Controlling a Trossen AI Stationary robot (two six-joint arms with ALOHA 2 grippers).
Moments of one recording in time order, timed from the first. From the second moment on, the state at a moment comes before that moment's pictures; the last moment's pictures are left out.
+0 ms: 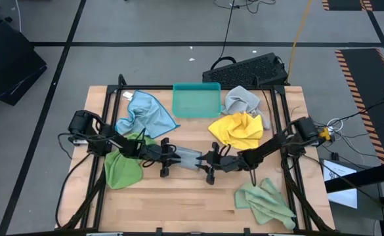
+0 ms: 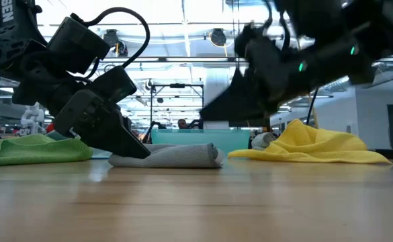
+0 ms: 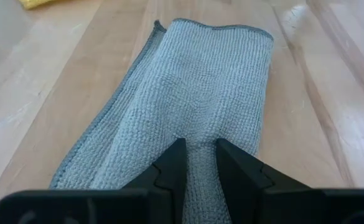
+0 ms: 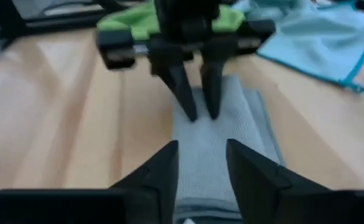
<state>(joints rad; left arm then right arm) -0.18 1.76 0.41 0.76 -0.11 -0.19 0.32 1.84 0.68 0.75 0.41 0.27</state>
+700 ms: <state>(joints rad) -0.18 1.77 0.41 0.76 -0.10 -0.21 0.48 1.97 0.80 0.65 0.60 0.19</state>
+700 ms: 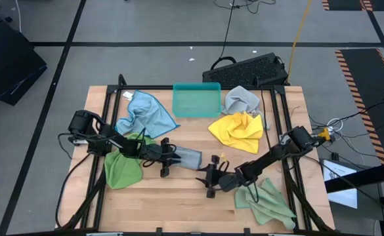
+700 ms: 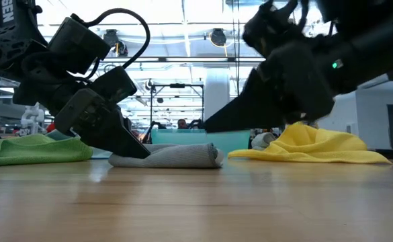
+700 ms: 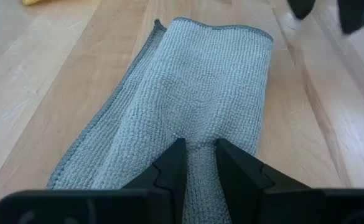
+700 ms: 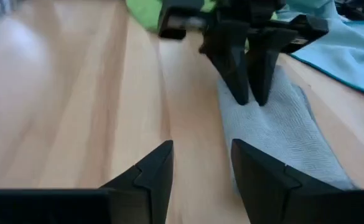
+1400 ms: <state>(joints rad) -0.18 1.77 0.41 0.76 -0.09 -0.21 0.38 1.99 0.85 0.50 0.55 -0.06</state>
